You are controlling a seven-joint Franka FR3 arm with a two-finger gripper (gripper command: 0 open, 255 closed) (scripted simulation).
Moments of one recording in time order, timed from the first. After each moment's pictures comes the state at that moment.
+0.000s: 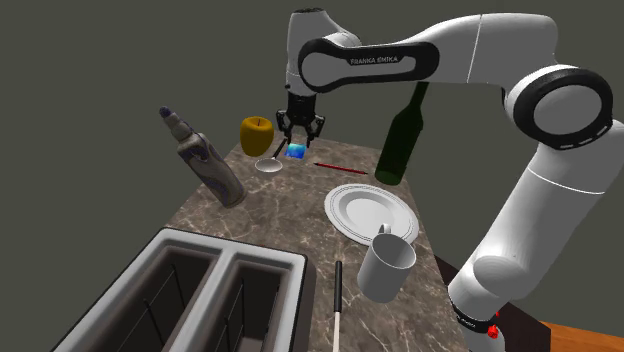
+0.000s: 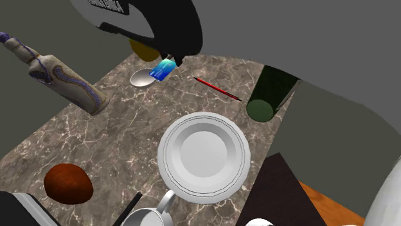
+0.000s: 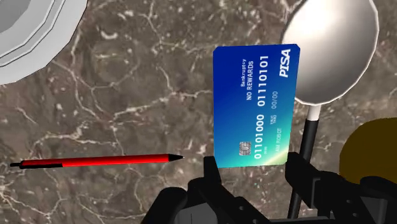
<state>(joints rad) -0.08 0.08 0.32 -1.72 -0.18 1.82 1.24</state>
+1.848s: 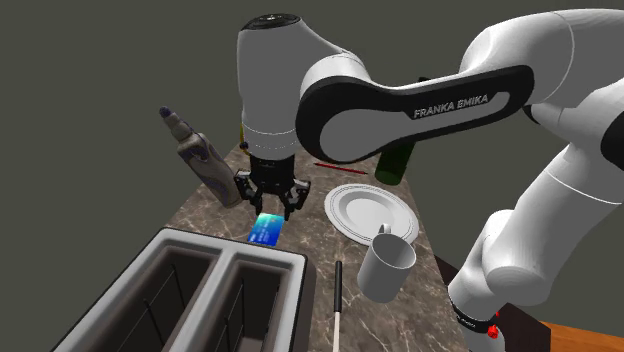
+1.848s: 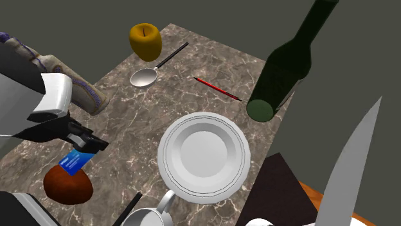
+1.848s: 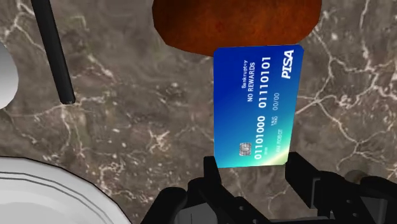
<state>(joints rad) 0.17 -0.05 0.59 -1.89 -0.12 1.80 1.75</state>
